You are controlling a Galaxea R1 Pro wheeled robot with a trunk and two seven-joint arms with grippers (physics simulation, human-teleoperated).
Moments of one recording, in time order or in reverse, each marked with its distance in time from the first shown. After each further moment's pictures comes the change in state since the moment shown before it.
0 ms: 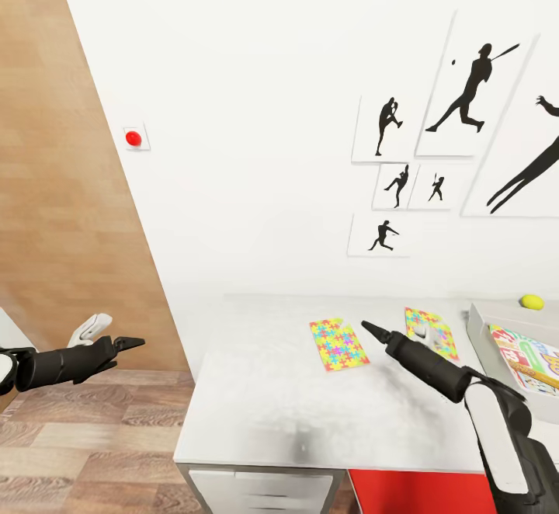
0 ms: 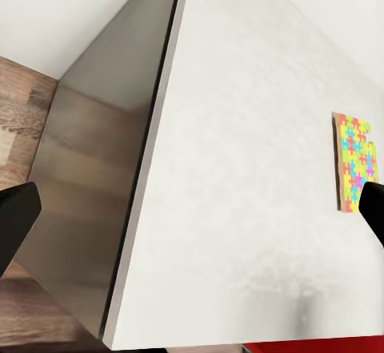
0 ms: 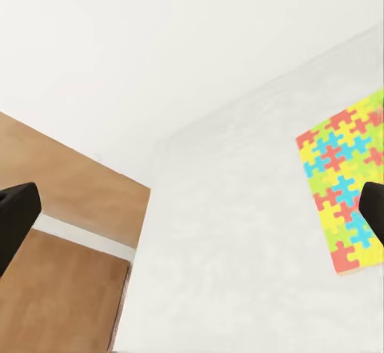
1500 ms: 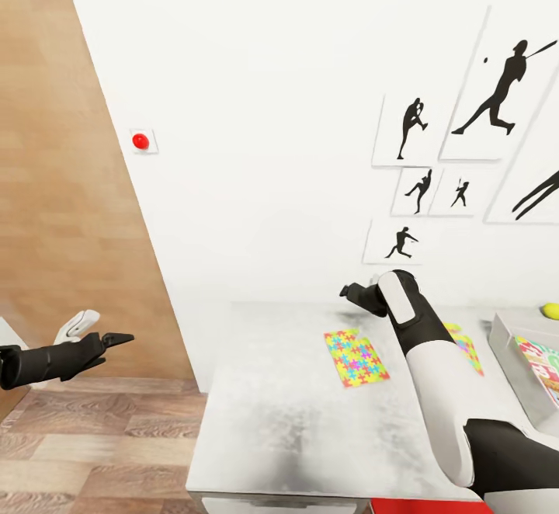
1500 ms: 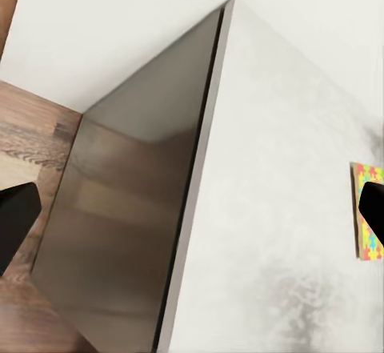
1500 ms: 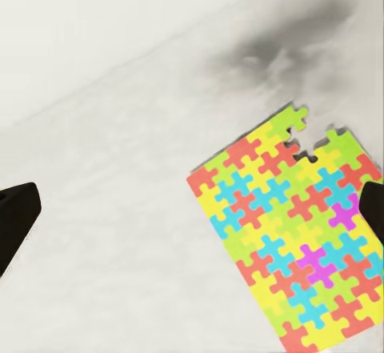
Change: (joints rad) left arm 0.002 0.025 0.042 0.002 -0.002 0.000 0.000; right arm -0.682 0.107 0.159 0.771 0.027 0.048 -0.794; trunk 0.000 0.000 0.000
